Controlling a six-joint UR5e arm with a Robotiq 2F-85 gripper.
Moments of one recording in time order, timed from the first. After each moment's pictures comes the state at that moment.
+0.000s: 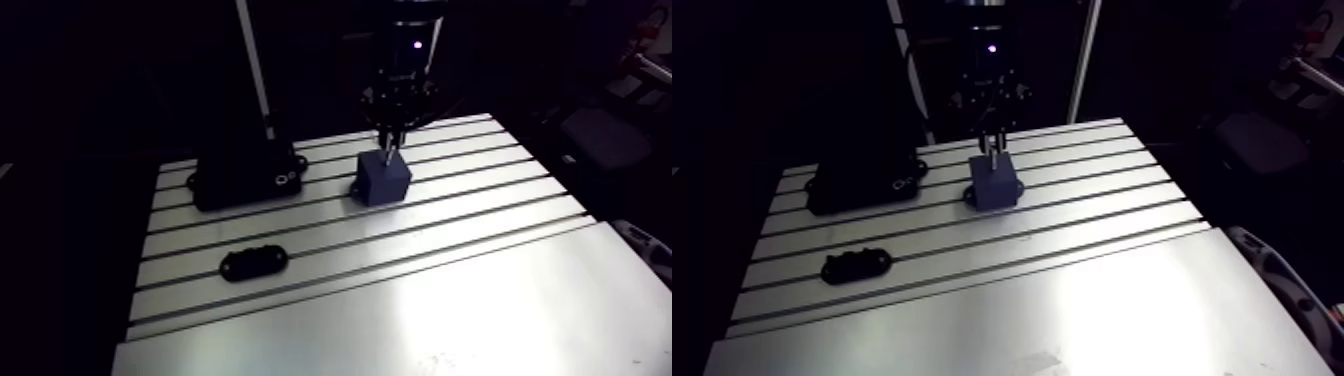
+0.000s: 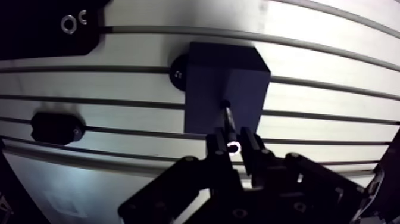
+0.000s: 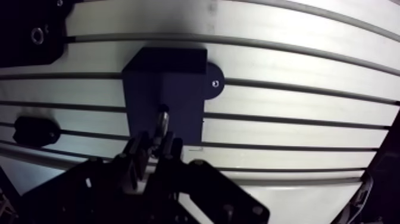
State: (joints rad) arm -0.27 -1.16 1.61 -1.79 -1.61 -1.90
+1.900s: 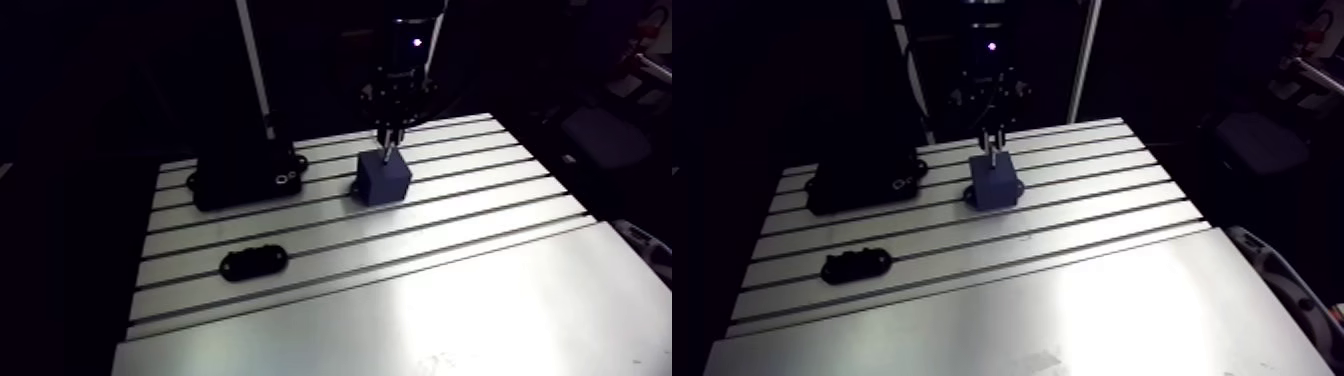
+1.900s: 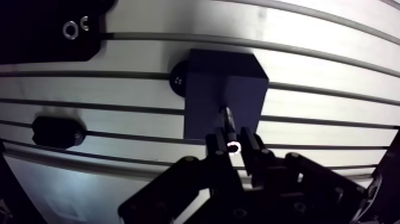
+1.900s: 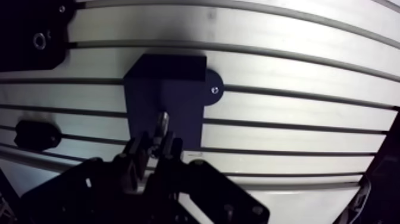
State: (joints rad) arm -0.27 -1.16 1.60 -1.80 -1.60 -1.91
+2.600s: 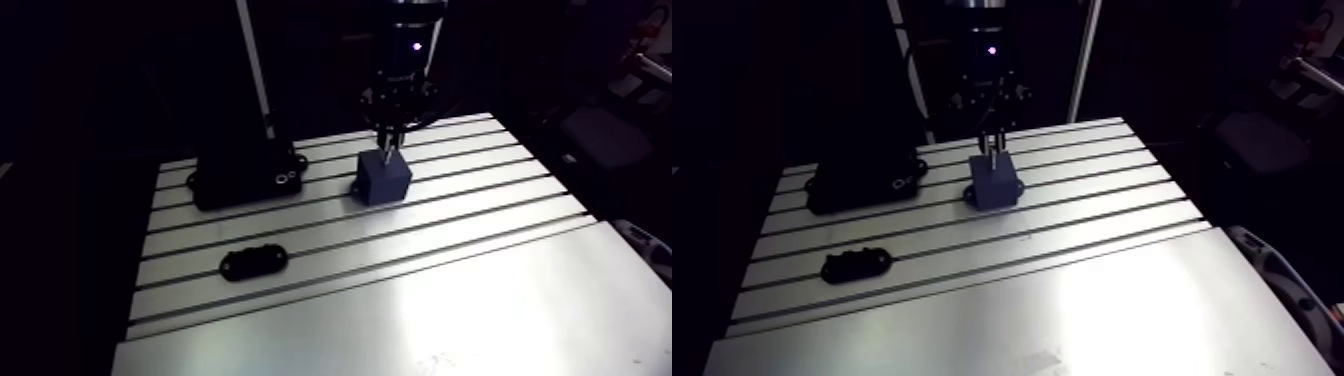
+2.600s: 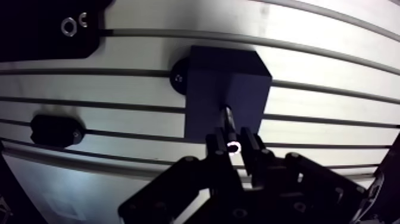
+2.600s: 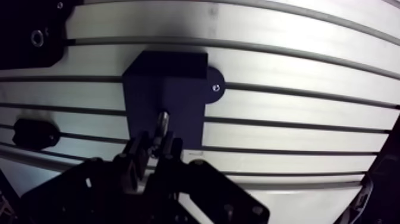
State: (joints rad) arm -0.27 -1.16 1.61 -1.81 -1.61 -1.91
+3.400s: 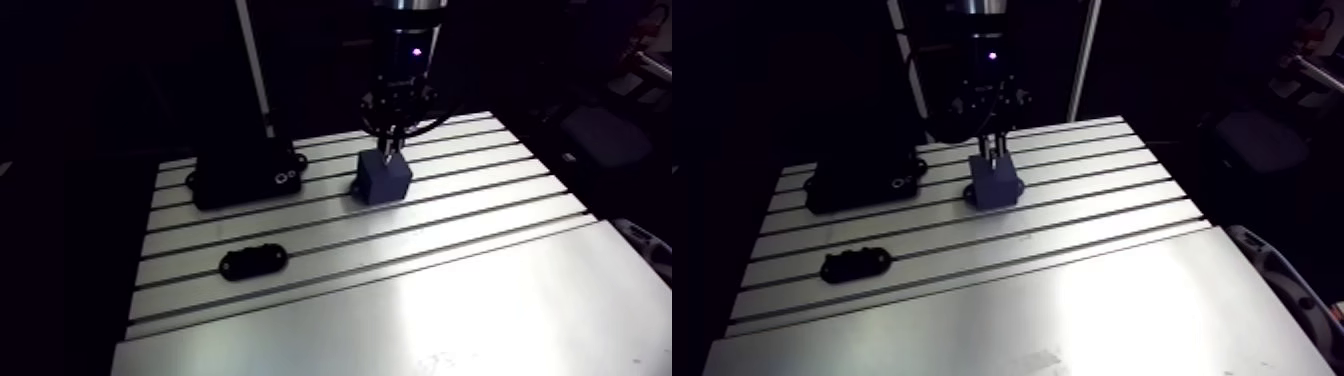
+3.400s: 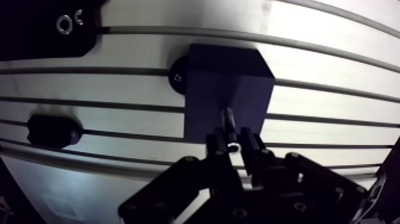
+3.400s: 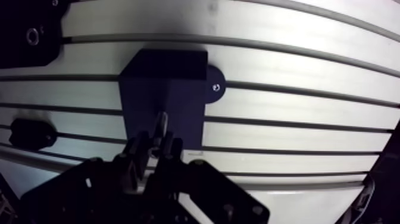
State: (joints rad) arm -0.27 -1.15 1.63 -1.81 -1.61 -1.91
